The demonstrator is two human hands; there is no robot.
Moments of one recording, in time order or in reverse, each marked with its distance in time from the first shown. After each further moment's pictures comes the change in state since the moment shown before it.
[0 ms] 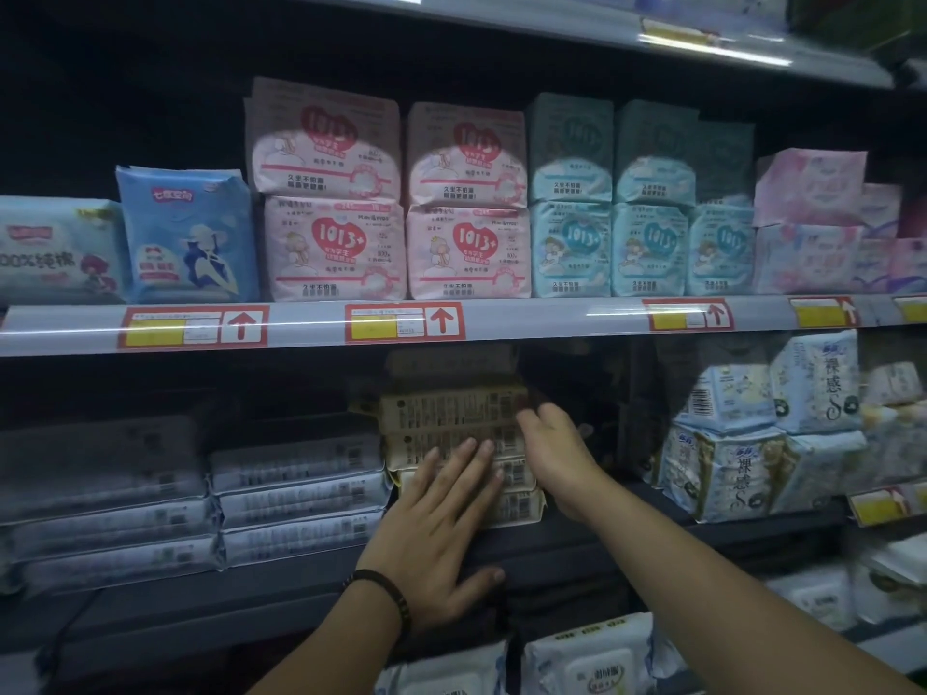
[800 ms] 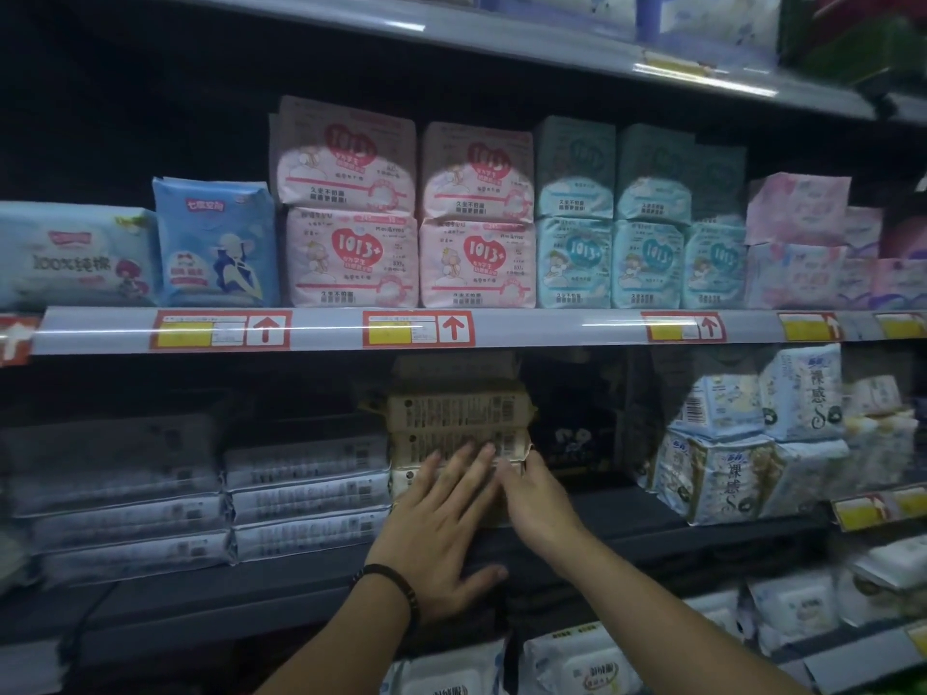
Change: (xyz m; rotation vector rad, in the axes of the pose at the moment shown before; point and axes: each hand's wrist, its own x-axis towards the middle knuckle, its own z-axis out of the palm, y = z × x) left_hand 0.000 -0.001 0.005 -0.047 -0.004 -0.019; right_hand -0.030 0.039 0.020 -0.114 -0.091 0.041
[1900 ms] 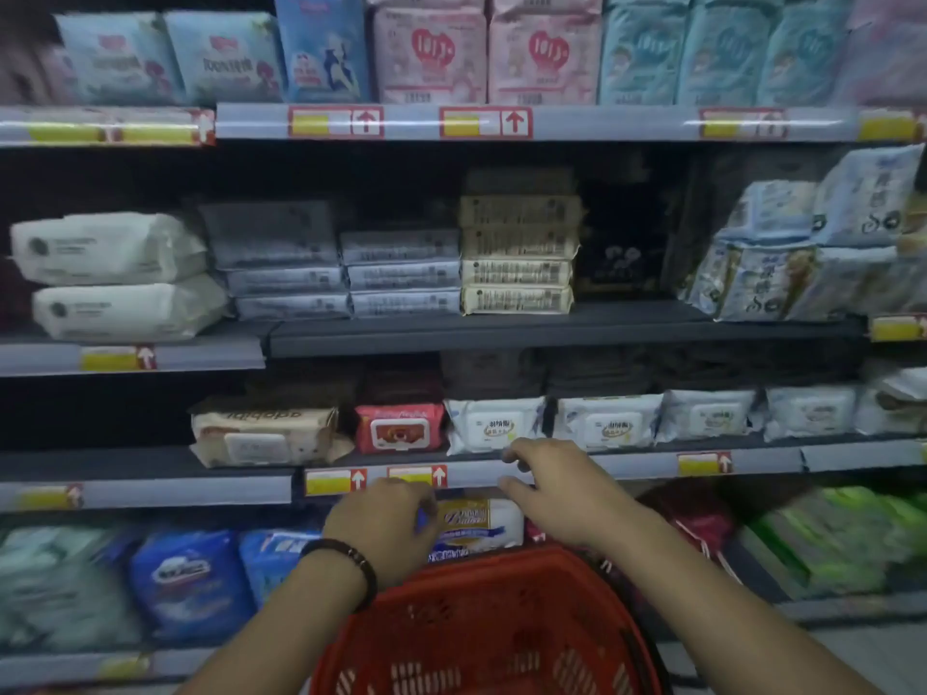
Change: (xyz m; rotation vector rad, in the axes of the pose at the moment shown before) left_hand -0.262 0.116 -0.073 -0.384 -0.473 -0.607; right_hand -0.232 0.071 0.007 -0.735 -0.453 -0.266
